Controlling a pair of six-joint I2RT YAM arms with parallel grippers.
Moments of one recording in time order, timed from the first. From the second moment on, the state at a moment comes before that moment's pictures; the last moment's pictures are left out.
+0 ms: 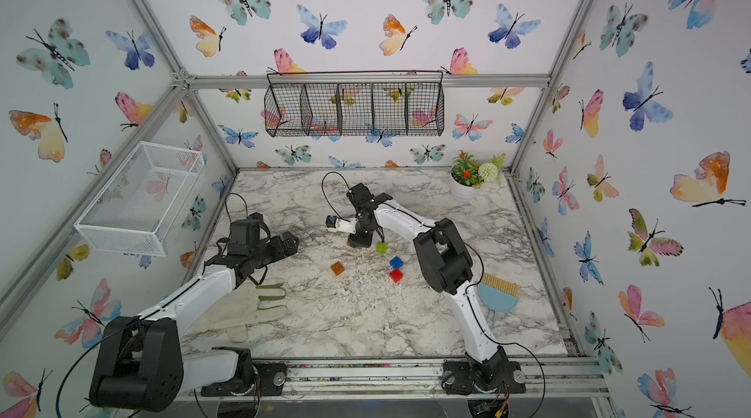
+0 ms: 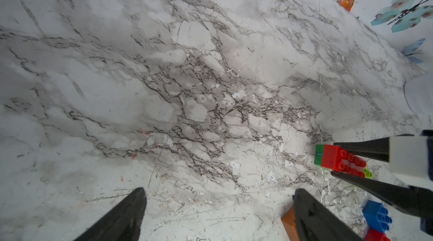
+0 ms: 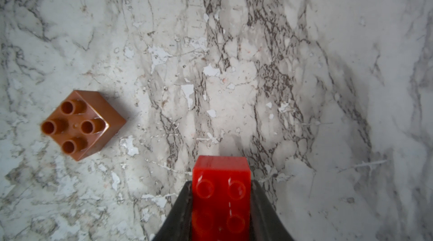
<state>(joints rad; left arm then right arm) -0.11 1.26 0.66 -0.18 0.14 -0.46 0.72 2.29 1.88 -0.79 -0.25 -0.79</state>
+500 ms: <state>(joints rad) -0.11 1.26 0.66 -0.18 0.14 -0.46 0.71 2.32 1.93 -0.82 -0.28 -0.81</state>
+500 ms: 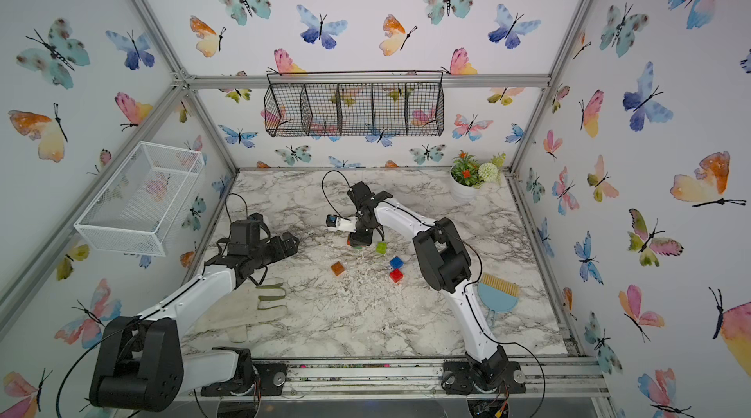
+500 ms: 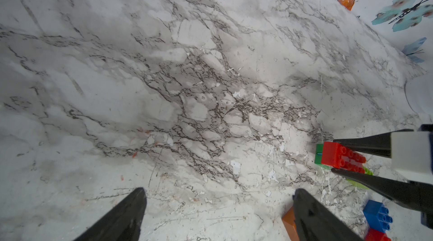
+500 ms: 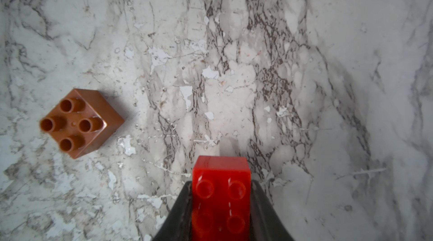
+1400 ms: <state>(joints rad) -0.11 1.28 0.66 -0.18 0.14 -0.45 0.70 2.30 1.87 -0.76 -0.26 -0.72</state>
